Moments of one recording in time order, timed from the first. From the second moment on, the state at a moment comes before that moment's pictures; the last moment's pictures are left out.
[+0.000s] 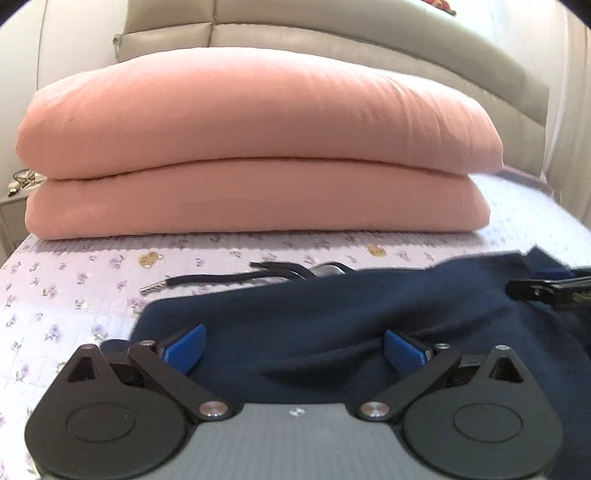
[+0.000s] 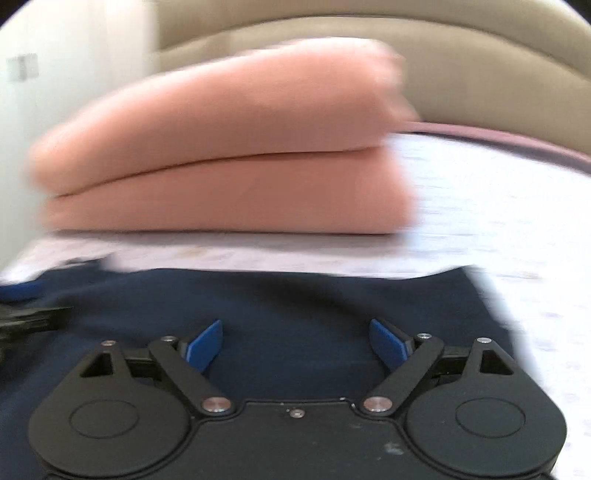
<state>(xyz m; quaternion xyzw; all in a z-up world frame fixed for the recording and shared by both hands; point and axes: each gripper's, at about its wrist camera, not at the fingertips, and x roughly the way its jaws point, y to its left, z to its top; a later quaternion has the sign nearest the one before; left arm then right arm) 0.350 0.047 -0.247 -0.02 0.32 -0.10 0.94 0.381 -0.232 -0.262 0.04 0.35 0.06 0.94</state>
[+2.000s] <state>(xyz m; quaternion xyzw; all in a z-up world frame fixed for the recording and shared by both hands) 0.170 0.157 -0.224 0.09 0.42 -0.26 0.87 0.201 -0.265 -0.255 -0.18 0.47 0.27 0.82</state>
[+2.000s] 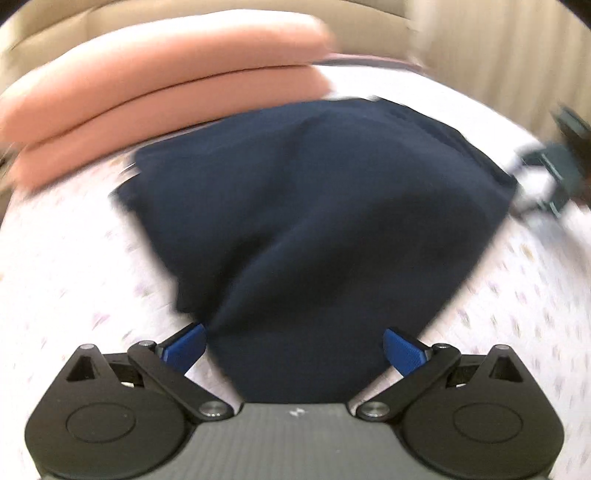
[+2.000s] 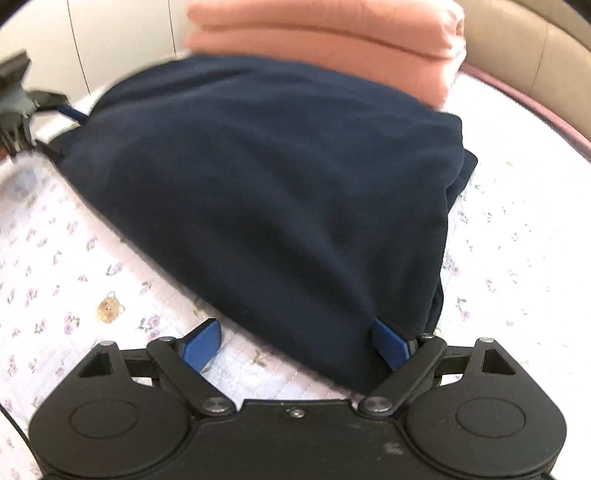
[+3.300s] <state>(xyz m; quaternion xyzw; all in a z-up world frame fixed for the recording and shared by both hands) 0.325 0.072 -0.116 -0.29 0.45 -0.28 0.80 0.214 -0.148 -0.221 -0.12 0.44 0.29 0.84</state>
